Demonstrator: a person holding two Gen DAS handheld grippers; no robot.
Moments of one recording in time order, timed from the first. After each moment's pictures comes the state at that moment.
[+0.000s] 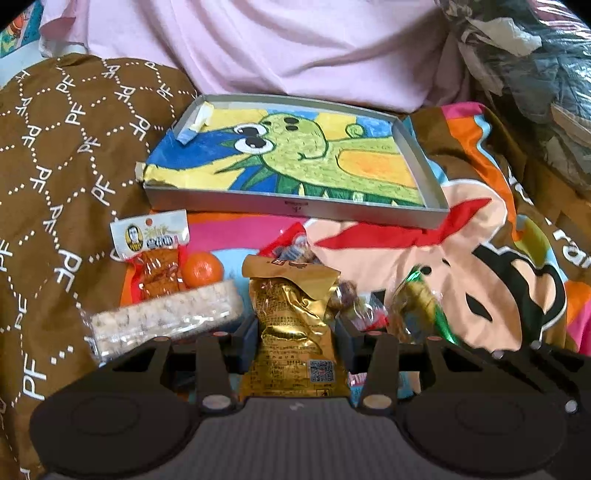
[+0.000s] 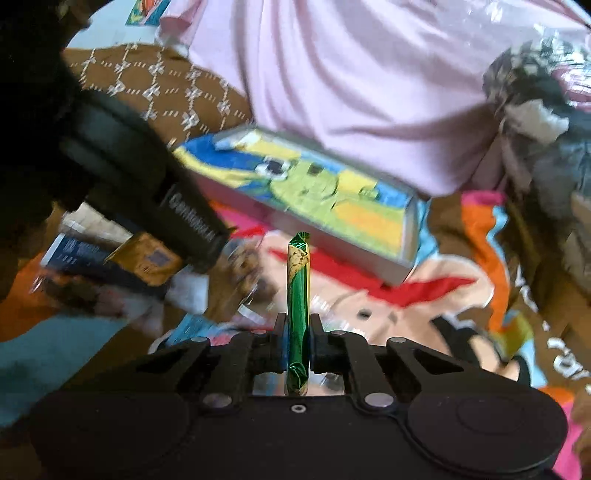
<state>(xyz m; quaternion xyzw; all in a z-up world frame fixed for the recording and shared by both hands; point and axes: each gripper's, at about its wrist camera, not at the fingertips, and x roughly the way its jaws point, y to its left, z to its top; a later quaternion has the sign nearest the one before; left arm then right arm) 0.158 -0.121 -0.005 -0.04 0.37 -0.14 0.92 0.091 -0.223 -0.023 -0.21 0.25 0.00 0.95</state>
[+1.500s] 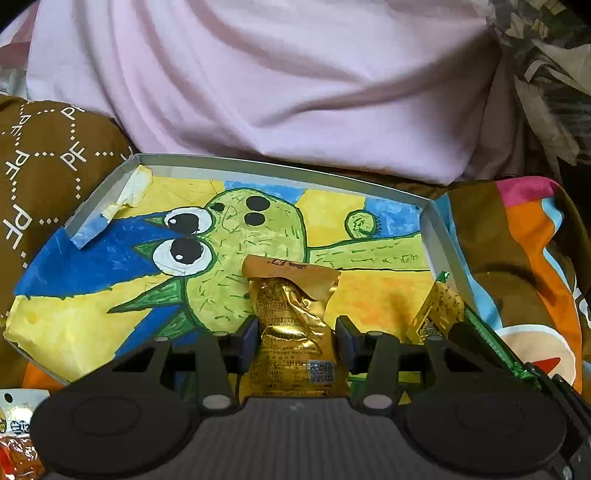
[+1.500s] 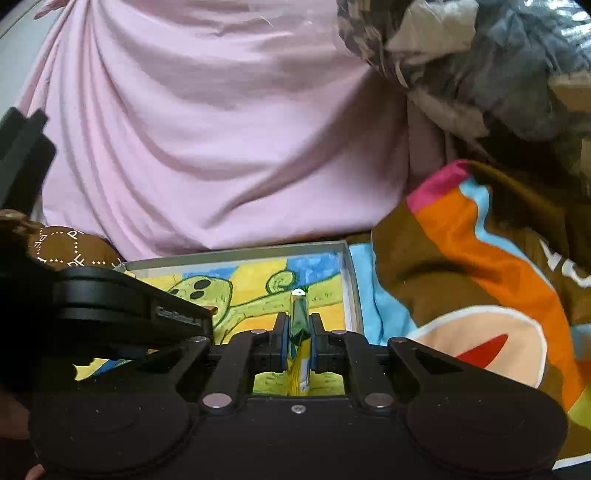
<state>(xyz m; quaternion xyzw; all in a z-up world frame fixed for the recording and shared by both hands) 0.336 -0.213 -0.002 -0.07 0.31 -0.10 0.94 0.261 -0.349 -0.015 0.04 0.12 -0.04 0.99</state>
